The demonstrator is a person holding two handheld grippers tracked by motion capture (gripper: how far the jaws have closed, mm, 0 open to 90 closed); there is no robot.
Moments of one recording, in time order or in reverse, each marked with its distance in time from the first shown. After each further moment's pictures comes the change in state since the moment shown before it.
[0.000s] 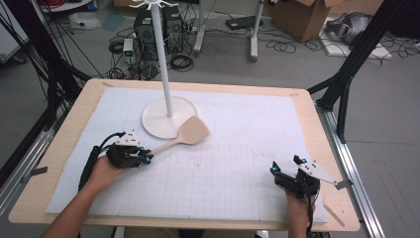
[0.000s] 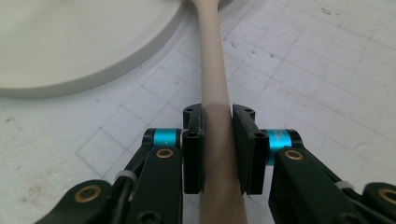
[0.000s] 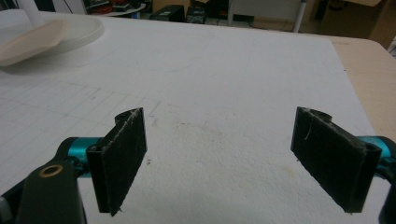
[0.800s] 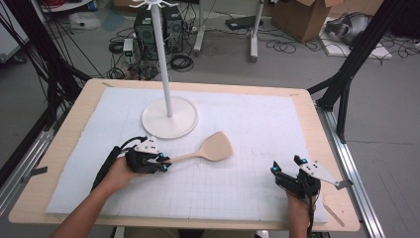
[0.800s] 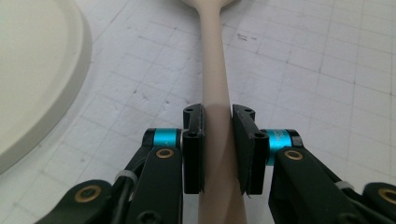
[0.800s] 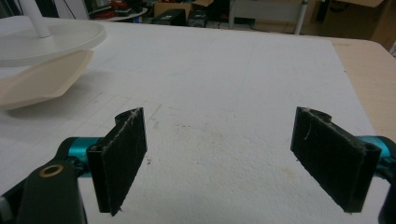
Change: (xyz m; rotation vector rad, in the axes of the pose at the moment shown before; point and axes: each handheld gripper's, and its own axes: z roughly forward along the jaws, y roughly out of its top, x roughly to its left) left arm -0.034 0.029 0.027 0.003 -0.166 0.157; right arm -0.002 0.000 -0.001 -0.013 0.008 0.014
